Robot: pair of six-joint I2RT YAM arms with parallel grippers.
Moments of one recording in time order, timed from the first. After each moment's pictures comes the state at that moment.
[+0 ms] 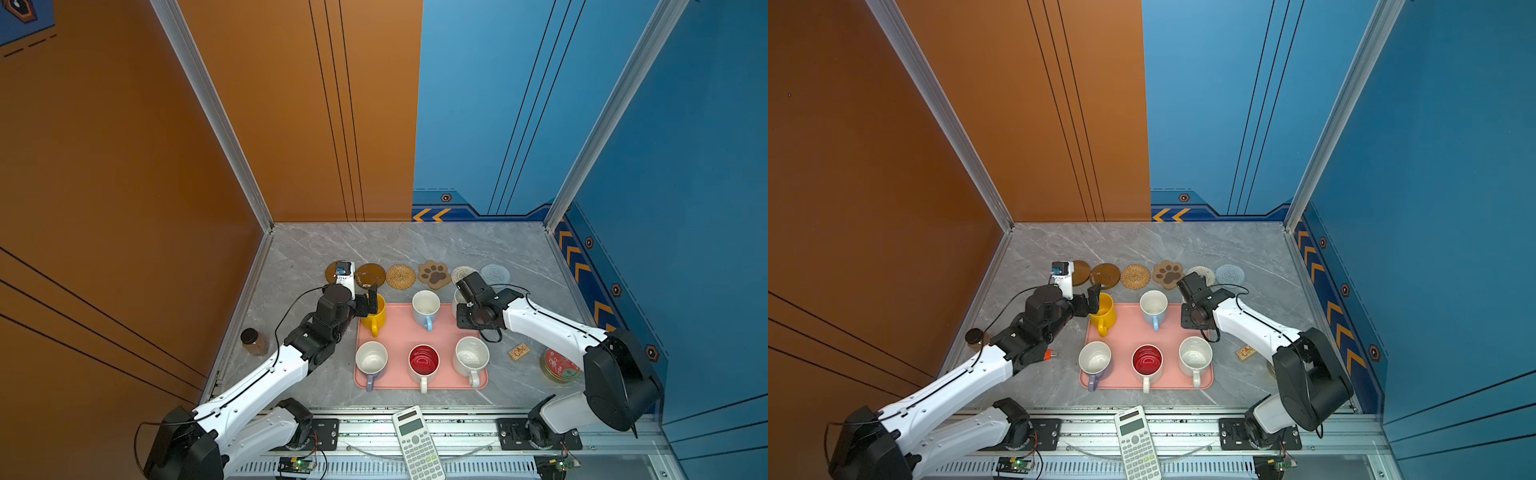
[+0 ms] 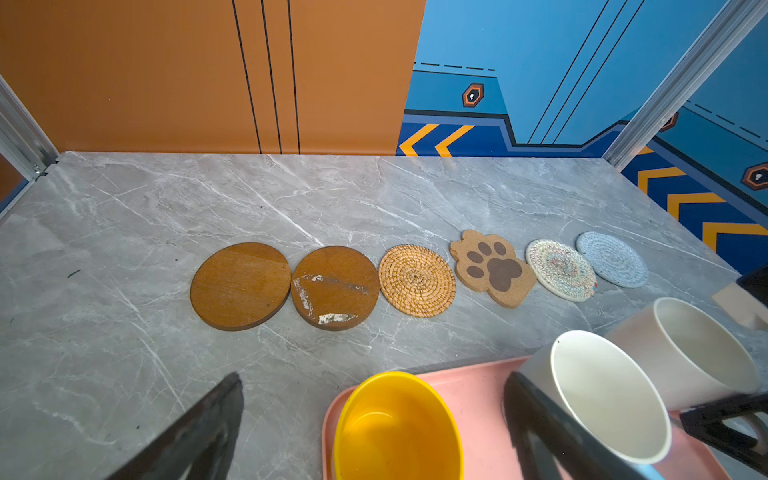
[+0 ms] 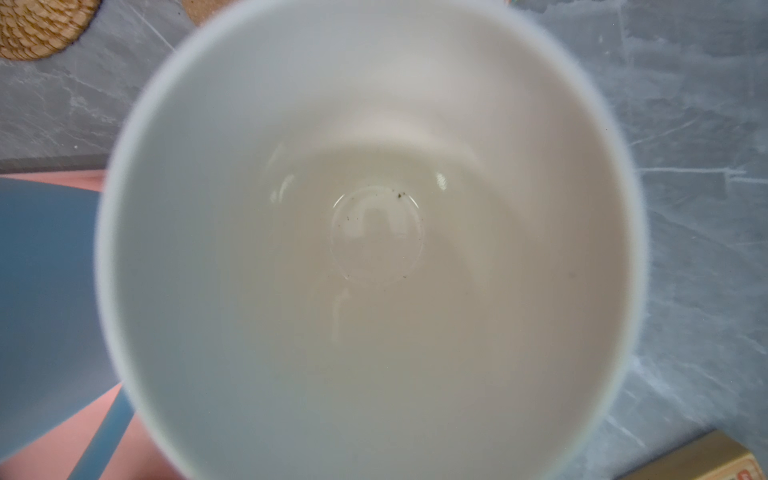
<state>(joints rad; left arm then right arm) -0.57 1.01 0.63 0.01 -0.31 -0.30 0.55 1.49 0.94 -0.65 0.14 0.57</state>
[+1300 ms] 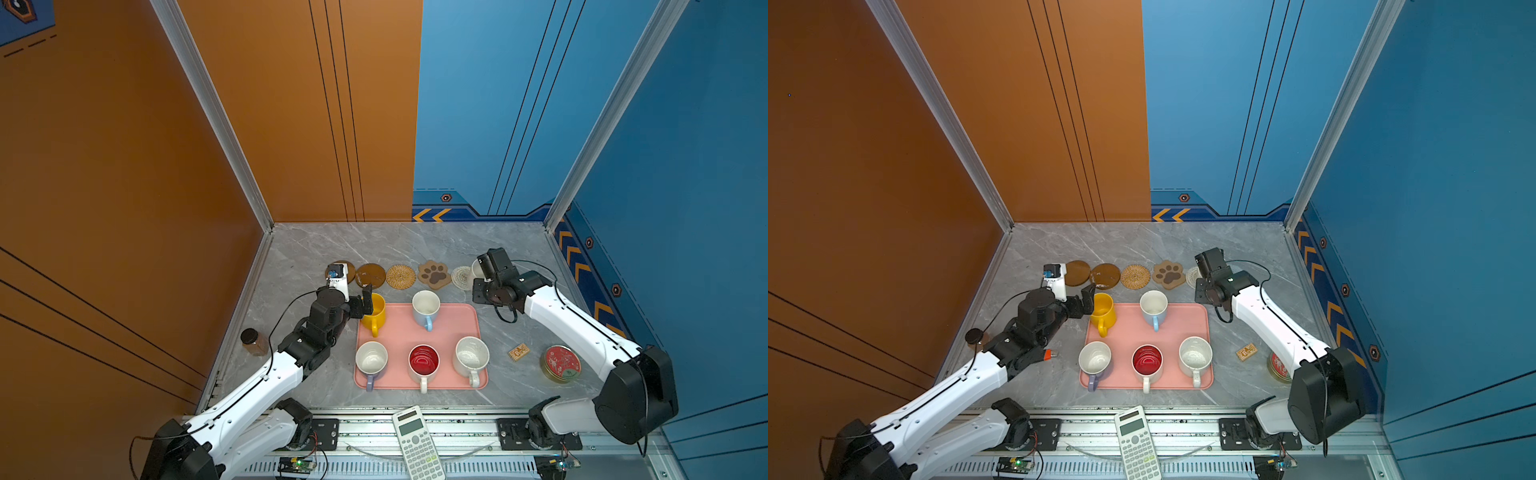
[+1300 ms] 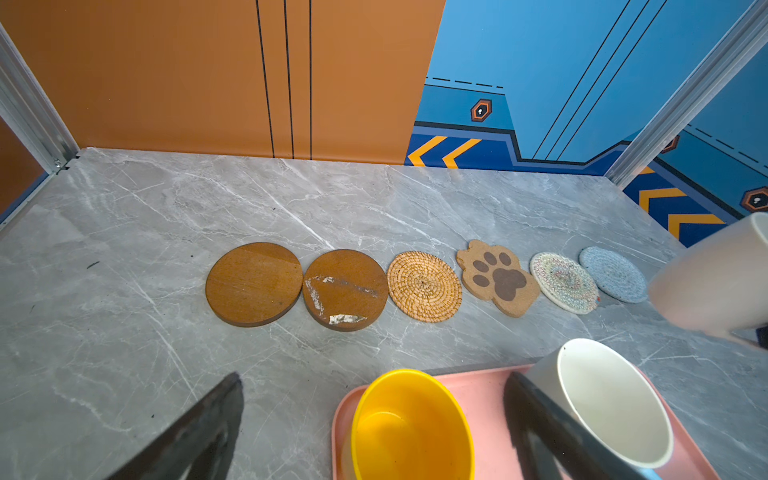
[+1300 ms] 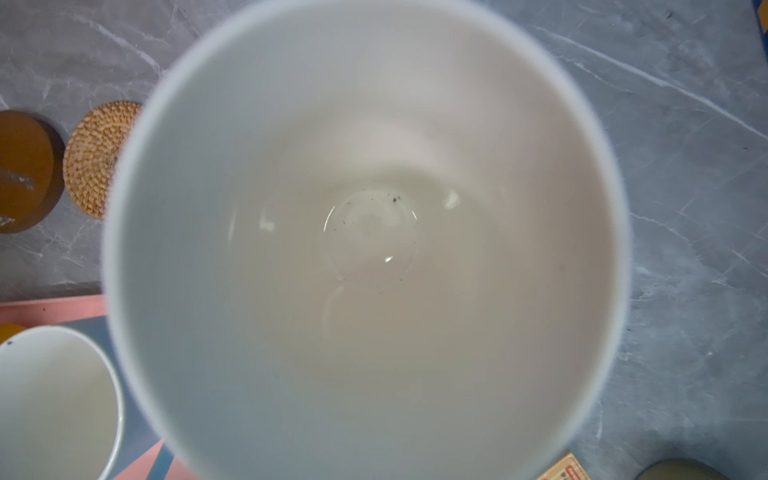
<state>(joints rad) -0.54 0.95 0.59 0.02 -0.31 -0.31 0.38 1.40 1.13 -0.75 0.20 0.44</state>
